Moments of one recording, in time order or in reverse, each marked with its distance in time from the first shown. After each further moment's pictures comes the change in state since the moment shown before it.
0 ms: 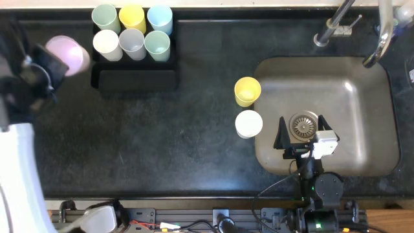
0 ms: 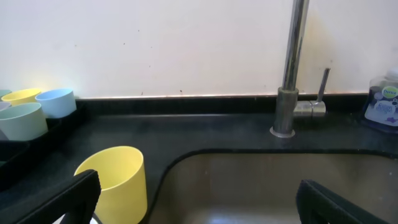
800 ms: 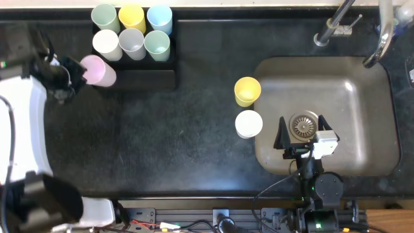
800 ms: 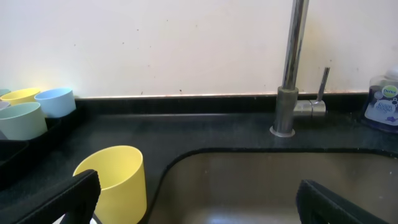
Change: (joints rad) left arm 0.066 0.279 -0.098 0.090 0.195 0.008; right arm 0.000 0.000 0.000 -0.001 0.000 0.000
